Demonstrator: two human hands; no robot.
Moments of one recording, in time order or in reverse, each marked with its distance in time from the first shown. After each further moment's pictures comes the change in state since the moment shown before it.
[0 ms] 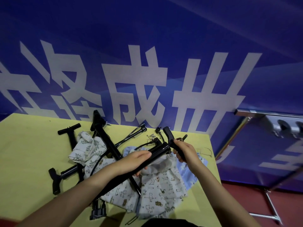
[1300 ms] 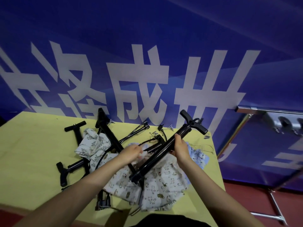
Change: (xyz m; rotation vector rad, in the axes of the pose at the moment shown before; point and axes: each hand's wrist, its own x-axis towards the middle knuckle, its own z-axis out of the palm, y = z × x) left_hand 0.006 -0.010 -0.003 0.128 0.292 -0.300; right_hand -0.002 0.006 0.040 0.190 0.171 0.092
